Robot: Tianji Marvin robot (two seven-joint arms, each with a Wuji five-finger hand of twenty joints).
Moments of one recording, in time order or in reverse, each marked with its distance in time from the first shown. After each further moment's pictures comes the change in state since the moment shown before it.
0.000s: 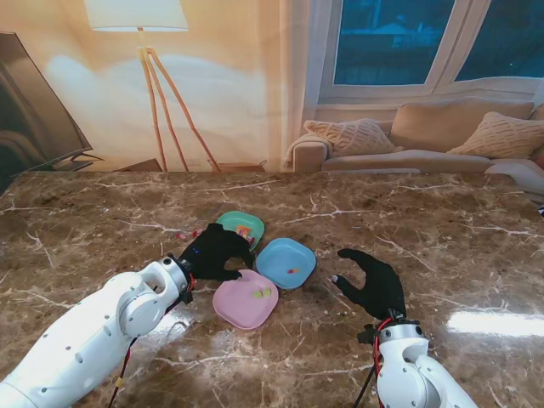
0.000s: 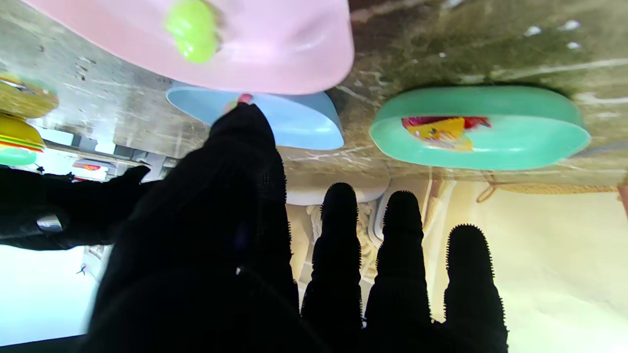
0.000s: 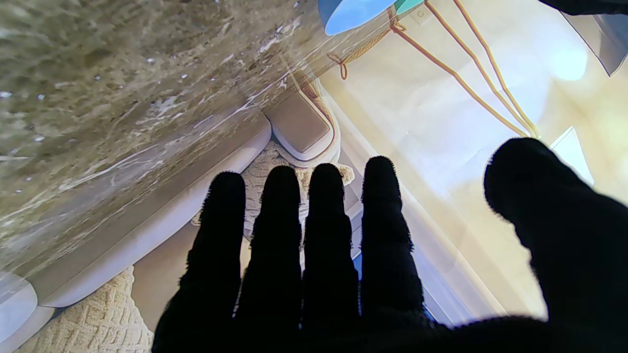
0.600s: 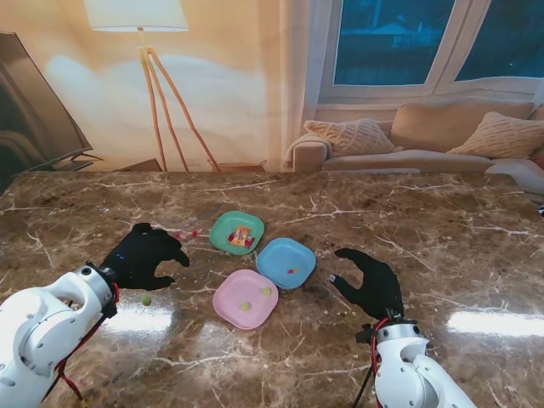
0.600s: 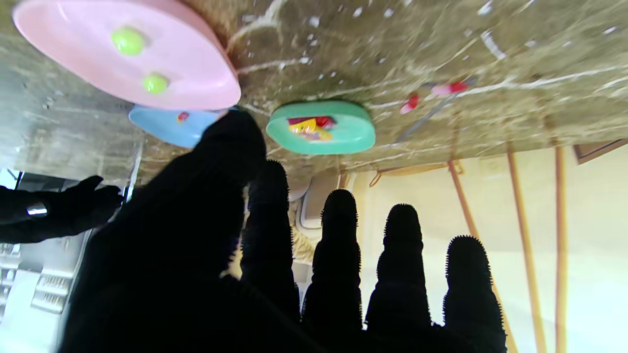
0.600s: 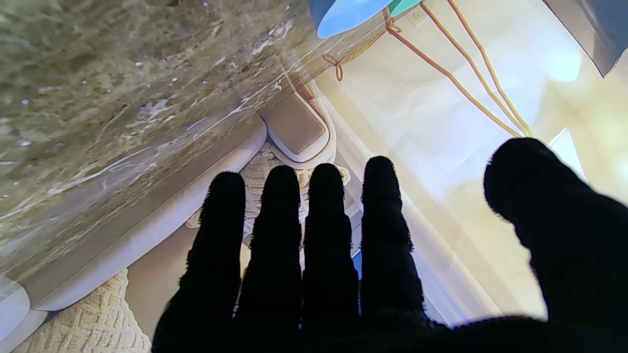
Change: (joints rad) left arm 0.441 0.033 -0.589 -0.469 0.146 -0.053 -0.326; right arm 0.006 0.000 -0.012 0.001 -0.001 0.001 -0.004; left_hand -0.102 -0.002 0.114 0.000 -0.075 0.032 -0.144 0.003 -0.051 0.000 -0.022 0.035 -0.078 -0.002 -0.052 0.009 -0.042 -0.020 -0.112 -0.012; right_hand 0.000 0.000 0.000 0.000 0.000 0.000 0.000 0.000 0.000 0.000 0.000 0.000 0.000 0.000 0.000 0.000 0.000 0.000 0.000 0.000
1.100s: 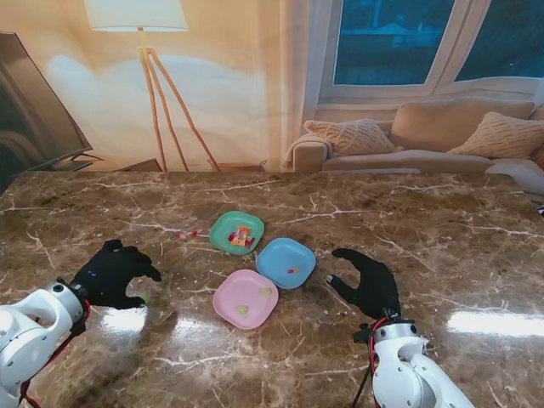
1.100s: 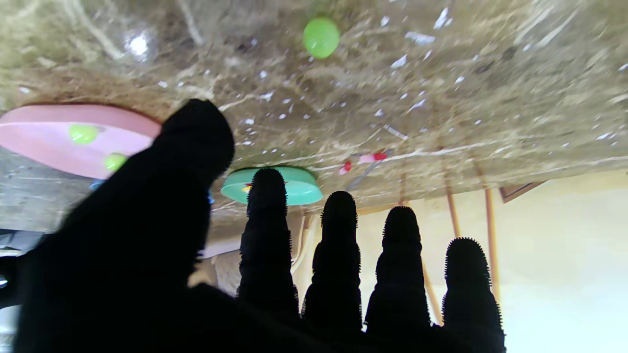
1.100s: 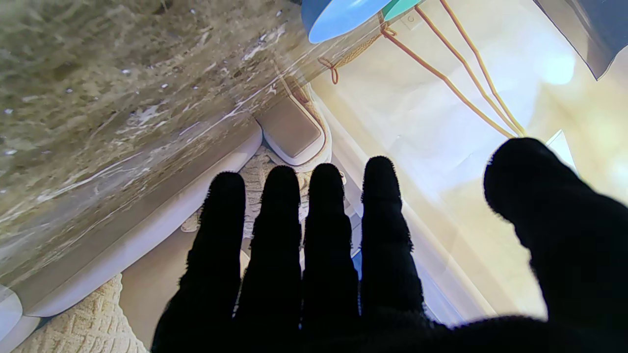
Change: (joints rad) left arm 0.090 0.023 -0.120 0.046 0.069 -0.046 0.018; right arm 0.006 0.000 -0.014 0.000 0.001 0.003 0.001; left_hand -0.135 -0.075 0.080 -0.033 -0.053 -0.010 -0.036 -0.016 -0.010 0.000 -0.014 -0.011 -0.011 -0.011 -0.010 -0.012 0.000 -0.011 -0.035 0.000; right_hand 0.000 0.000 0.000 0.000 0.000 0.000 0.000 0.000 0.000 0.000 0.000 0.000 0.000 0.000 0.000 0.000 0.000 0.000 0.000 0.000
